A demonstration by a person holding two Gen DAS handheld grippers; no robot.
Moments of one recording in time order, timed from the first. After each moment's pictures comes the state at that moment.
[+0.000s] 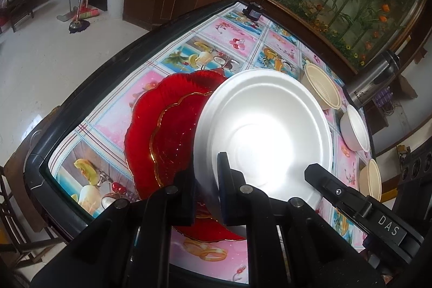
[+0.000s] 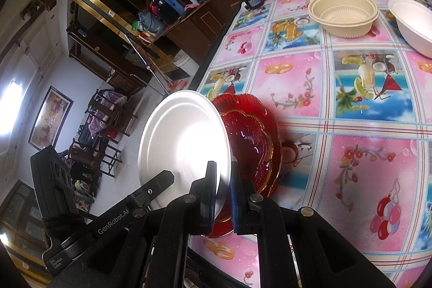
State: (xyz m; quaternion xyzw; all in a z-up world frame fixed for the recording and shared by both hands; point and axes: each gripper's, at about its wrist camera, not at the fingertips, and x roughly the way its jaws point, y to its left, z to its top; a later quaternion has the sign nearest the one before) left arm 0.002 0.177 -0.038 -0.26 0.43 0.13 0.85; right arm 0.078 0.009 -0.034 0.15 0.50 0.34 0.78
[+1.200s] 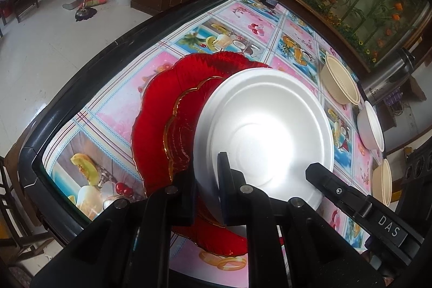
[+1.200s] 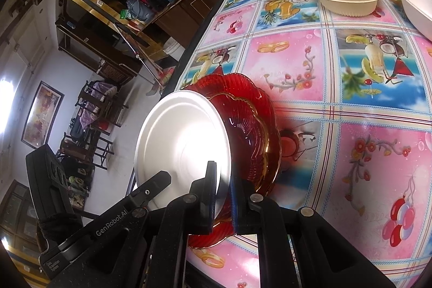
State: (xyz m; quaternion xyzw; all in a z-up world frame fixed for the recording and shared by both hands) left arm 0.009 0.191 -0.068 -0.27 0.46 0.15 0.83; right arm 0.082 0.026 -0.061 0.13 0.54 0.32 0.77
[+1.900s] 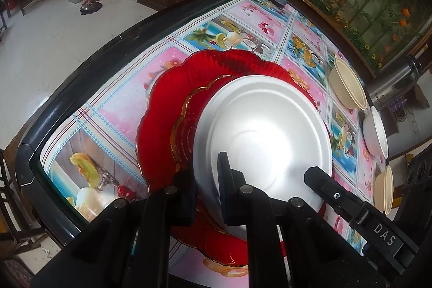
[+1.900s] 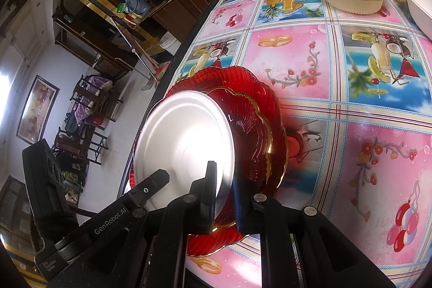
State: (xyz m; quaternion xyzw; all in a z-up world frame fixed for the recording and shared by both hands) left arm 0.011 0.198 -0.077 -0.28 0.46 0.16 0.82; right arm 0.082 0.039 -0.068 0.11 0.54 0.31 0.77
